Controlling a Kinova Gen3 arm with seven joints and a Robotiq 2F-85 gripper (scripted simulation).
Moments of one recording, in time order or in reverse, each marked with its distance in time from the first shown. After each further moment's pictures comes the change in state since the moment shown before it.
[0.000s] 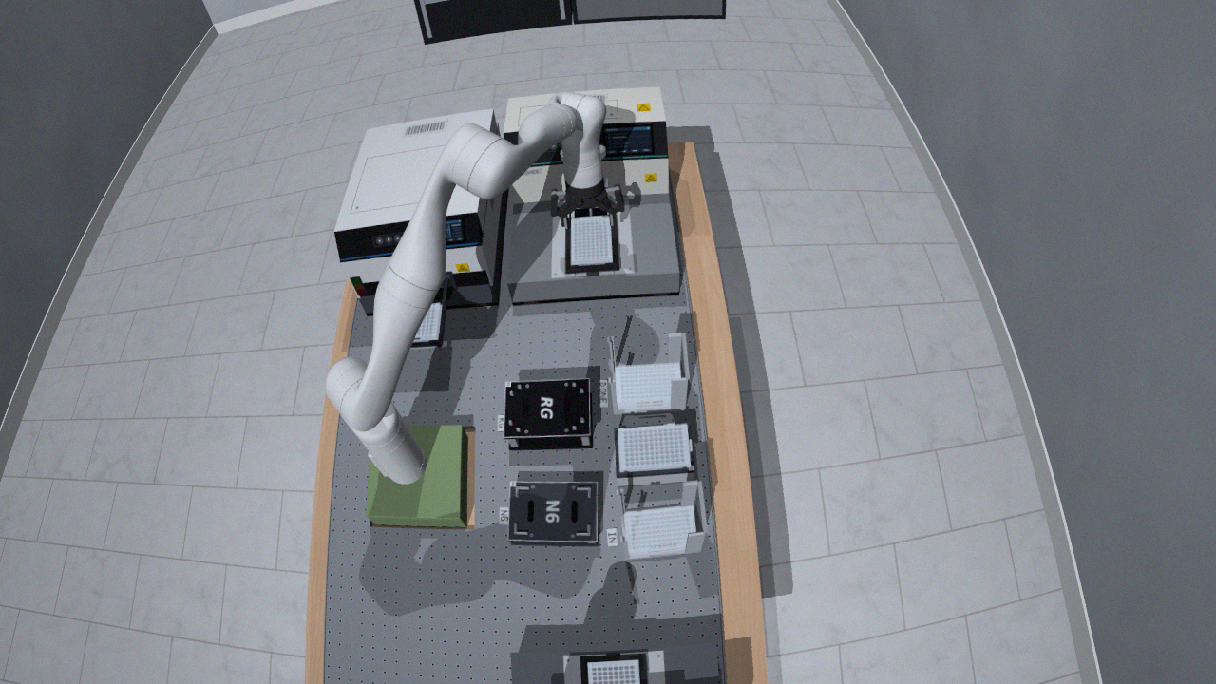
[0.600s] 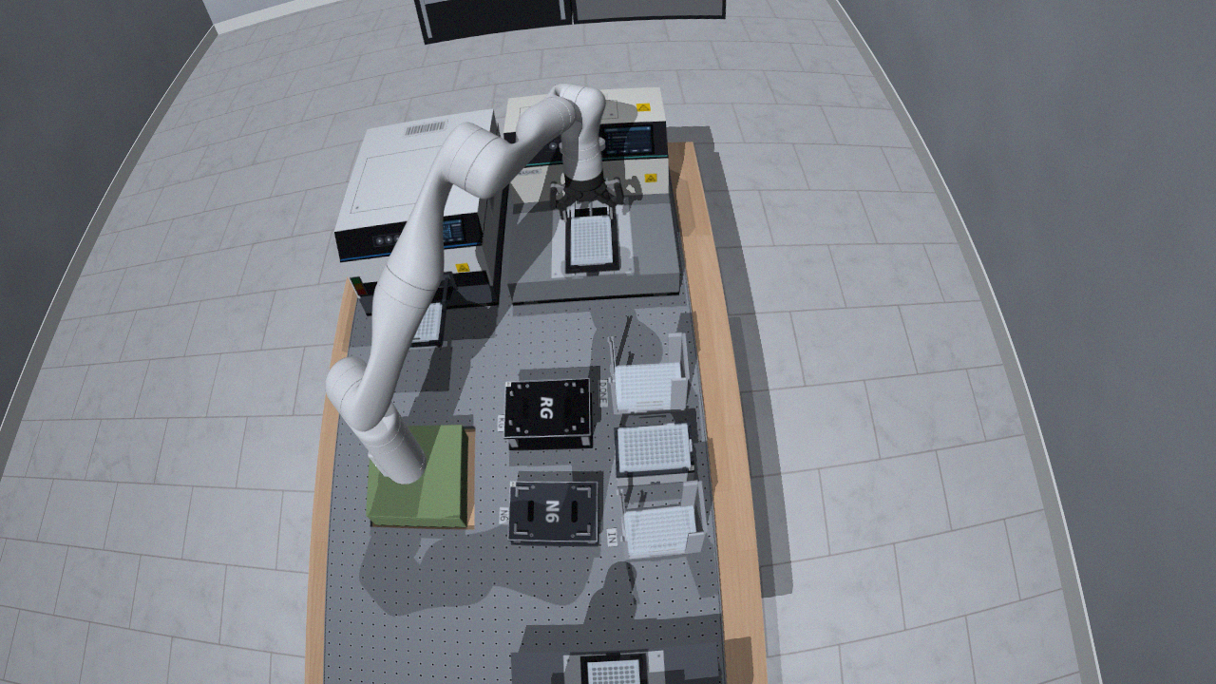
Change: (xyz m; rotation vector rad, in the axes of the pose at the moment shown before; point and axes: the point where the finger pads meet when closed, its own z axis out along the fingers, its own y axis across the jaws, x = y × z) arm 0.000 0.000 -0.021 0.000 0.000 0.000
